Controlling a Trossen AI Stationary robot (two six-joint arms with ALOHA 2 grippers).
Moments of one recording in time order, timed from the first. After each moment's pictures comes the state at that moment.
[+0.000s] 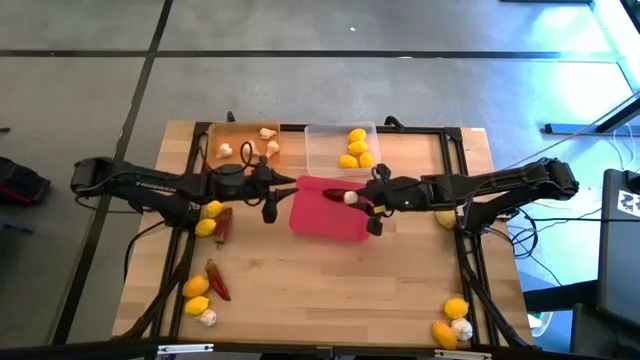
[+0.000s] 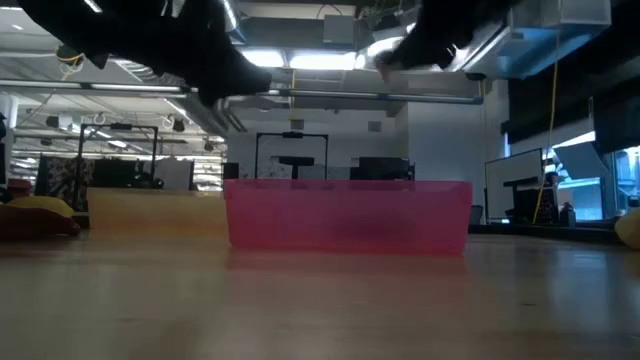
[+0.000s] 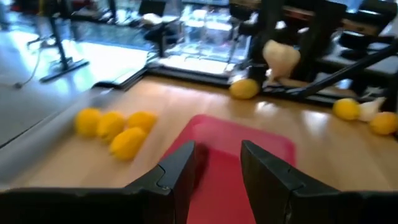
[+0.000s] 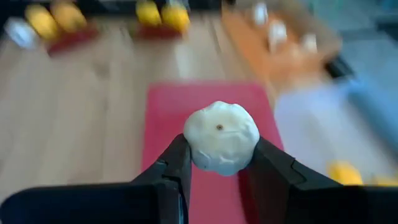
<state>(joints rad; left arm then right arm) 0.09 1.10 0.47 0.42 -0.16 -0.11 0.11 1.26 0.96 -0.24 0.27 0.10</state>
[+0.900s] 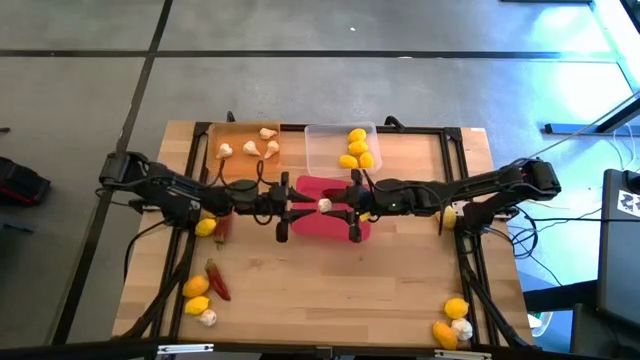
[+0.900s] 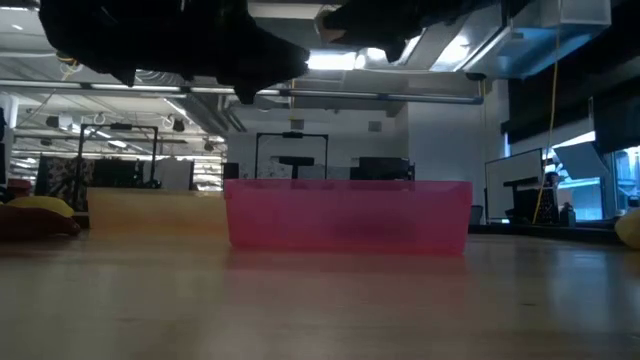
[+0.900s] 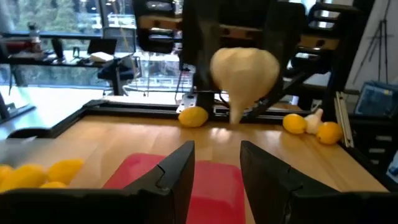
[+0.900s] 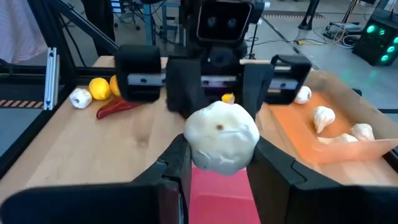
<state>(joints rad) -0.04 1.42 0.51 0.87 -0.10 -0.03 0.11 1.44 0.96 0.21 0.14 -0.01</state>
